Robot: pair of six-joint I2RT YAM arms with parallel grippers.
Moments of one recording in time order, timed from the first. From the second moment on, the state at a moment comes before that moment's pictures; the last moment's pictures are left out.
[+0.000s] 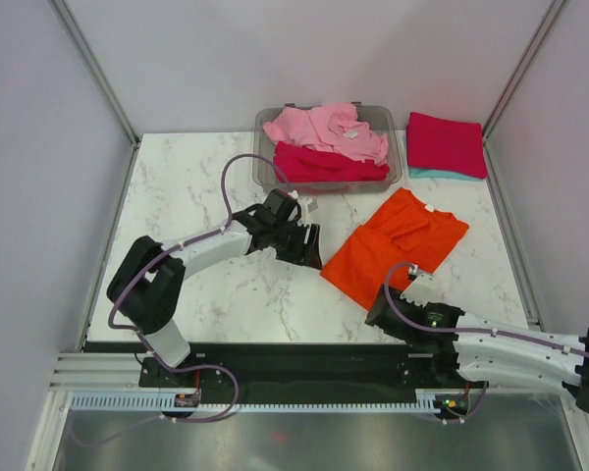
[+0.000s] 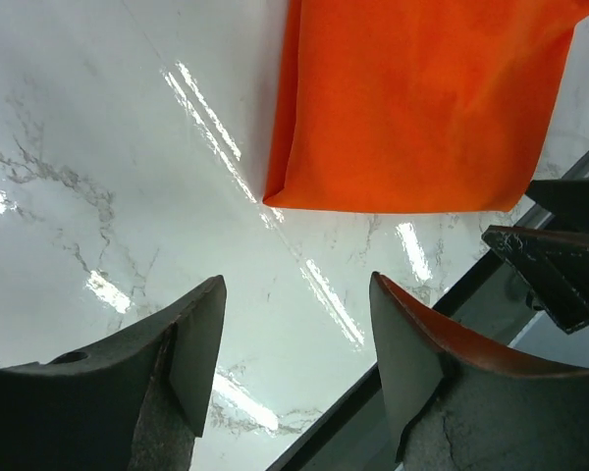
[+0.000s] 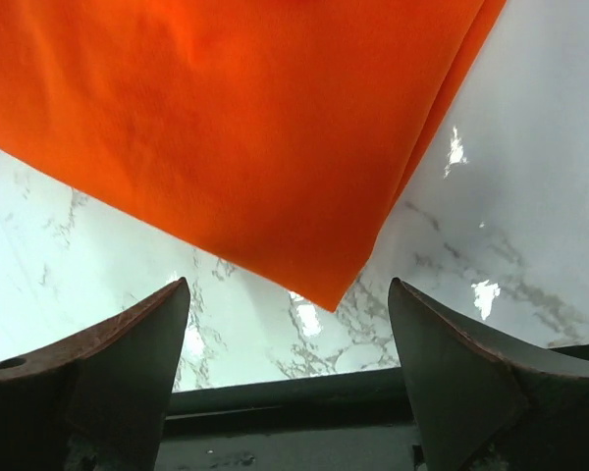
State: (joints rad) left arm -0.68 1.68 1.13 -0.38 0.36 -0.38; right arm 1.07 0.79 0.40 -0.78 0.54 1.38
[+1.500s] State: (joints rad) left arm -0.67 1.85 0.88 0.22 0.46 -0.59; right arm 1.19 0.85 0.39 -0.79 0.63 1.63
